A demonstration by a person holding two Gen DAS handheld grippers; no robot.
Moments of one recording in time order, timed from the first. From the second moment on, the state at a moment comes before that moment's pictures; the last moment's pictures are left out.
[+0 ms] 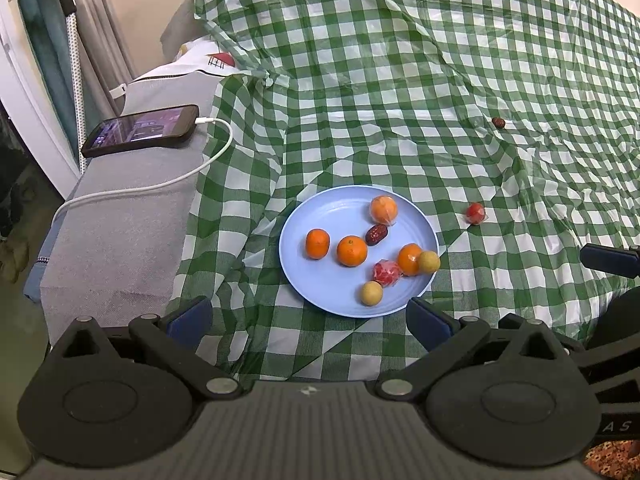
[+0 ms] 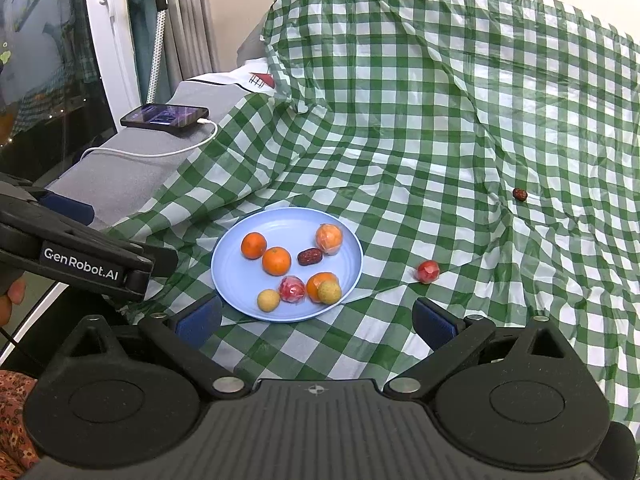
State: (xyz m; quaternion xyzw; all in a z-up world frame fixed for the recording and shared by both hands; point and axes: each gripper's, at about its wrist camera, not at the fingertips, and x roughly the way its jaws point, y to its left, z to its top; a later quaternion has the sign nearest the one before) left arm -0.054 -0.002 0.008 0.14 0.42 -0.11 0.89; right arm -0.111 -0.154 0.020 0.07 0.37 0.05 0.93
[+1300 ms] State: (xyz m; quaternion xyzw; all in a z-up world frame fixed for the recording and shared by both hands) left arm 0.001 -0.067 -0.004 0.15 0.43 -0.16 0.88; right arm -0.076 -0.235 -0.004 0.10 0.36 -0.04 0.93
